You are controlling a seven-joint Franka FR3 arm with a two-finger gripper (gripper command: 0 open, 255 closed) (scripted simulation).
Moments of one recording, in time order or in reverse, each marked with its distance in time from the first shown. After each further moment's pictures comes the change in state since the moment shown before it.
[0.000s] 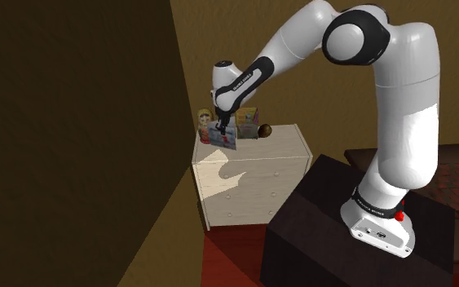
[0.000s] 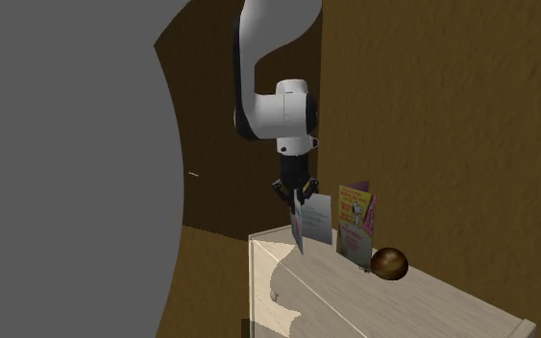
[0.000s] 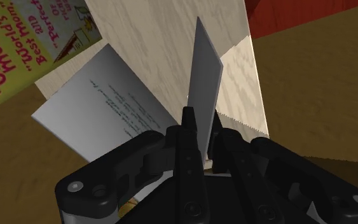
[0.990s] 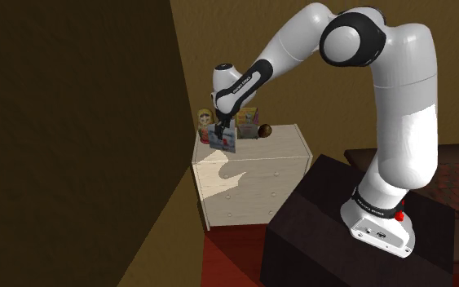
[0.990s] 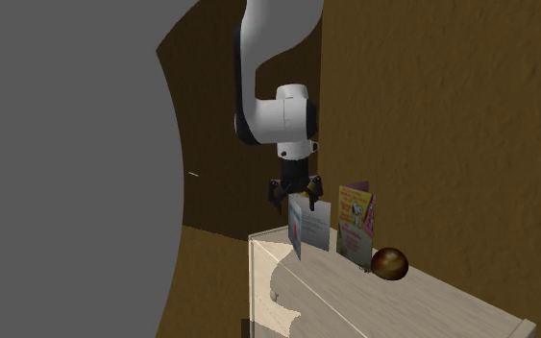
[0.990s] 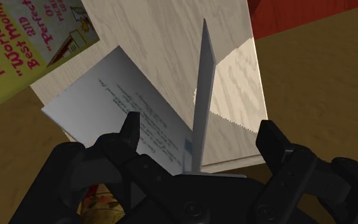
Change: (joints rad) arm -0.001 0.020 -0.001 -0.001 -0.001 0.021 -0.001
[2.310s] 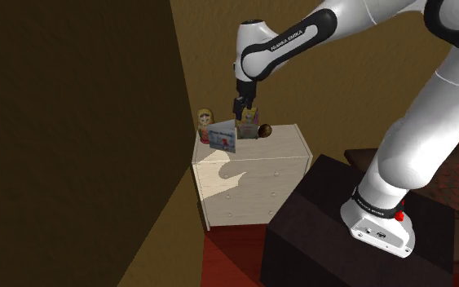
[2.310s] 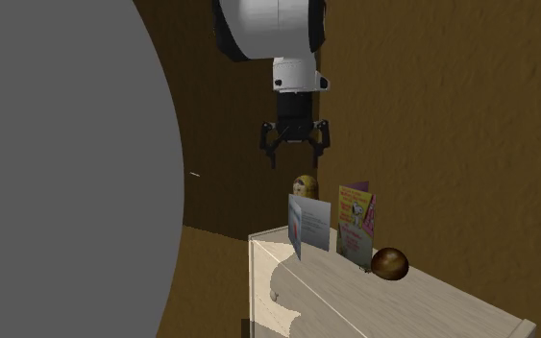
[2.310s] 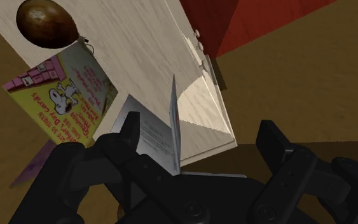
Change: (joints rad) arm -0.008 -0.540 -0.001 -0.310 0.060 -0.248 0.086
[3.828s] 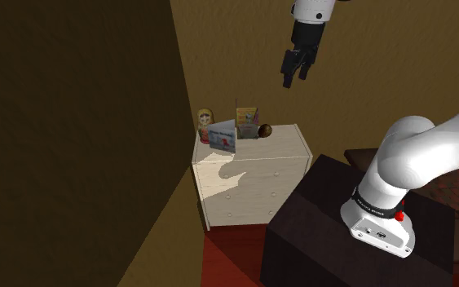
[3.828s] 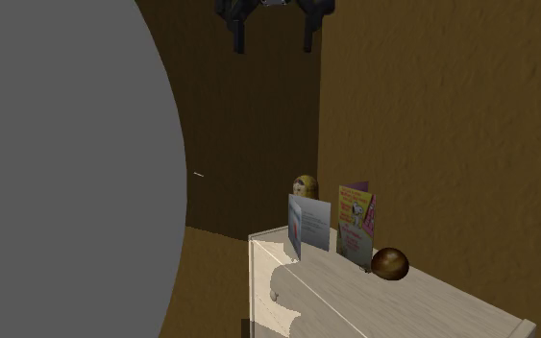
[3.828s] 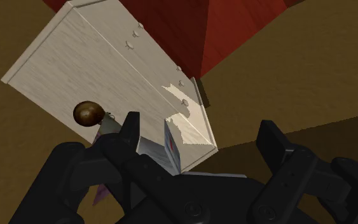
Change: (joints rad) arm -0.024 -0.676 0.025 -0.079 0.078 -0.620 0.217
